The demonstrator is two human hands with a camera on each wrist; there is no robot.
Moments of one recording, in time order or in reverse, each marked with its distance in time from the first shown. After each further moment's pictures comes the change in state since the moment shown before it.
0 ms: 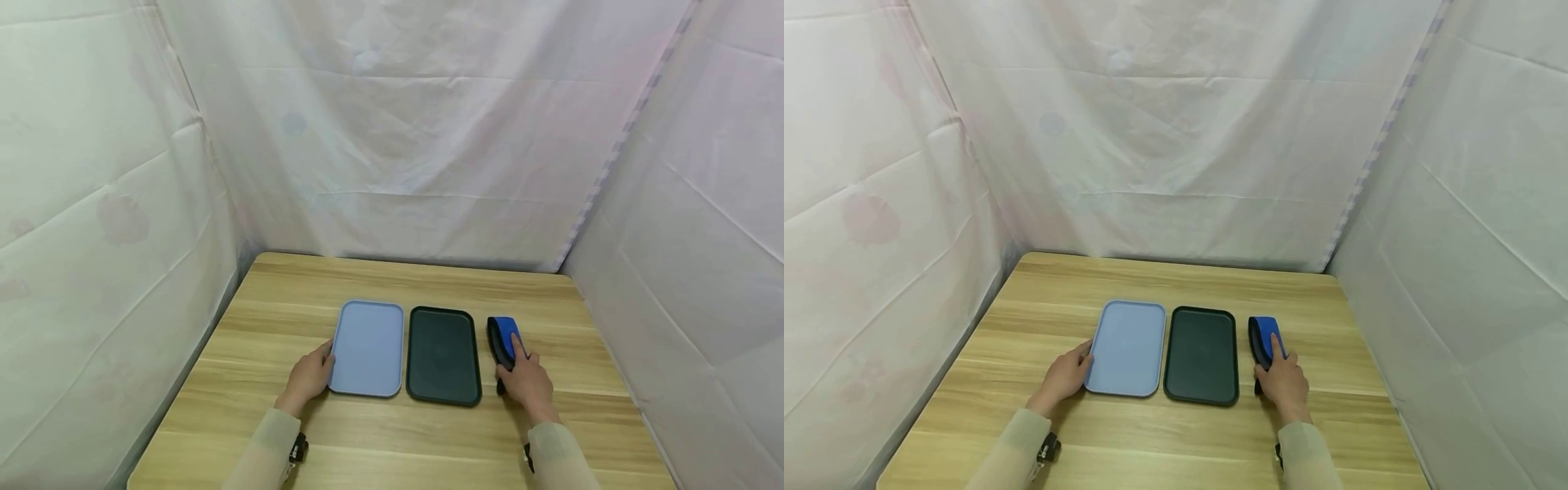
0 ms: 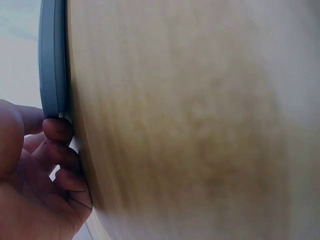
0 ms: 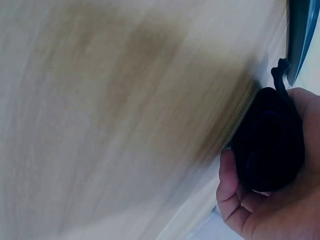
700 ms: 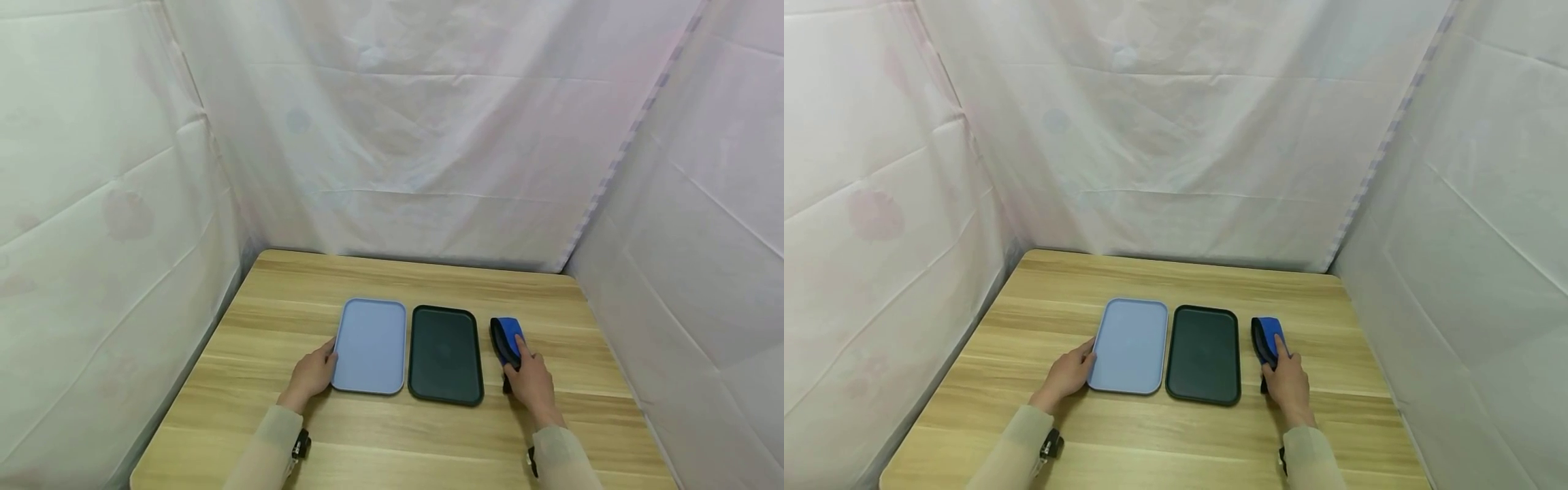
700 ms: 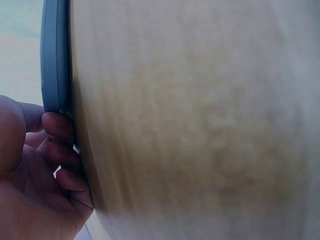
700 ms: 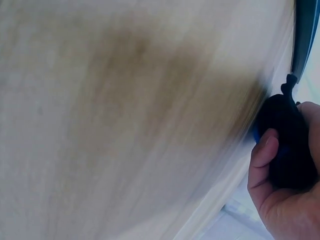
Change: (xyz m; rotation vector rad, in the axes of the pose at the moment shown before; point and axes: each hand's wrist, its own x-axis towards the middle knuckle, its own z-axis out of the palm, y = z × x) left_hand 0.001 -0.001 0.002 -0.013 -0.025 -0.003; right_hand 0.000 0.004 -0.001 0.094 0.049 -0.033
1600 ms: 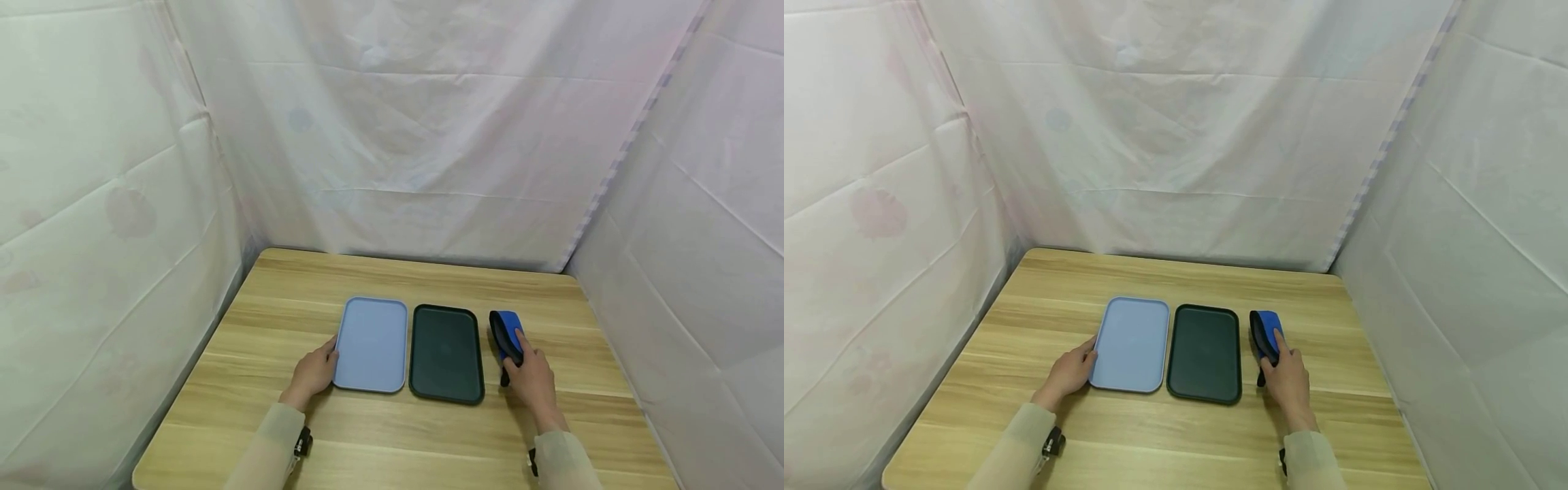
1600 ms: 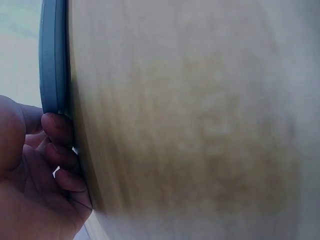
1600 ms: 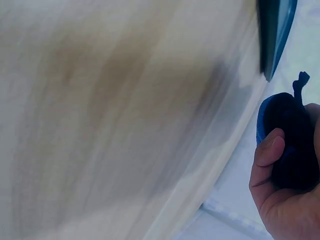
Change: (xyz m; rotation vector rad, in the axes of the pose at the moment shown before) left_hand -0.001 -0.001 0.001 0.007 -0.007 -0.012; right_hand -0.011 -0.014 -0.009 0.066 0.074 -0.027
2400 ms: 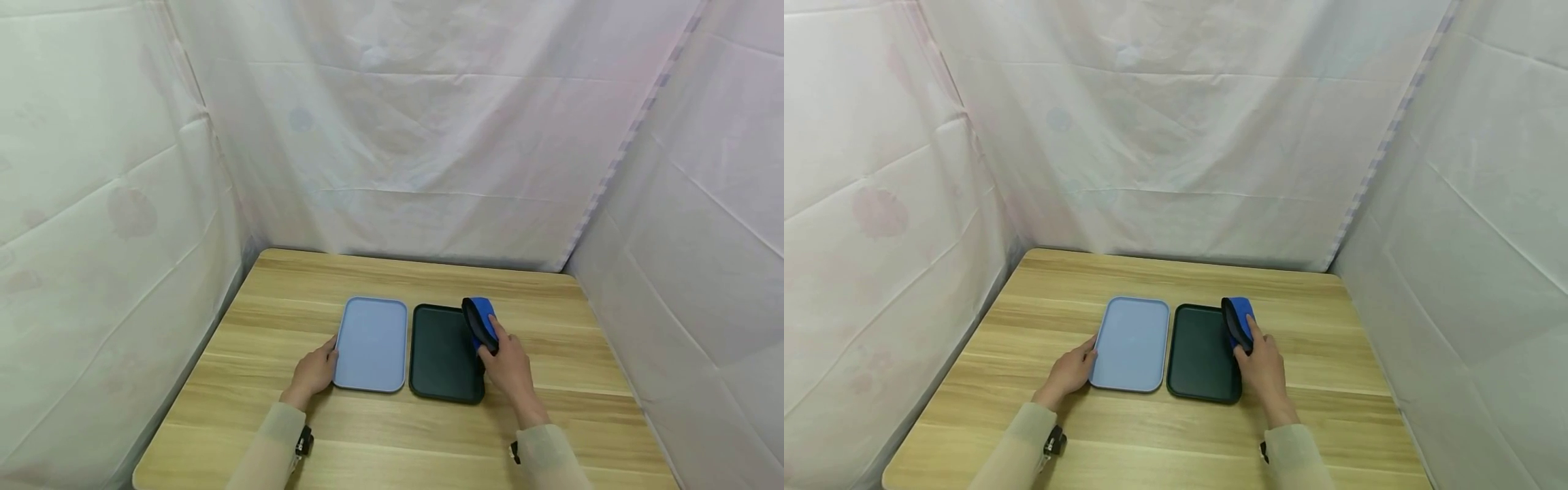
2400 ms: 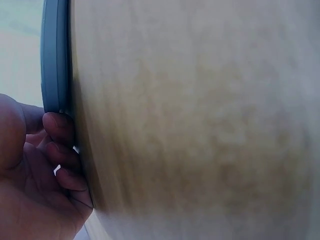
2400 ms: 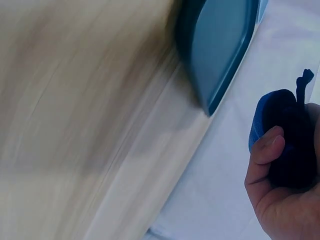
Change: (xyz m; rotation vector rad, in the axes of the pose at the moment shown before) left_hand -0.001 0.004 -0.002 0.009 0.005 -0.009; right_hand -0.005 -0.062 0.003 0.043 0.033 -0.105
